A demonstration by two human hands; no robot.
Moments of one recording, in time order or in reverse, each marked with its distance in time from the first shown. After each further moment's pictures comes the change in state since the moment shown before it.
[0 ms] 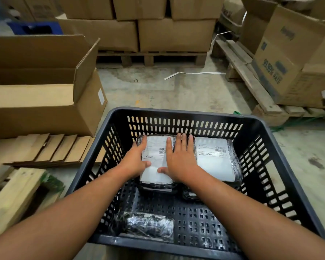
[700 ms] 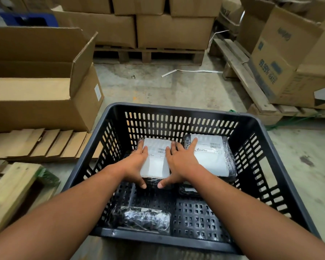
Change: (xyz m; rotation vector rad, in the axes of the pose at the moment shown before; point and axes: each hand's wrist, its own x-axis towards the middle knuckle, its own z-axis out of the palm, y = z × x) left_hand 0.008 -0.029 0.011 0.415 -0.325 0.198; right_hand -0.006 0.019 0.014 -0.136 -0.130 -0.167
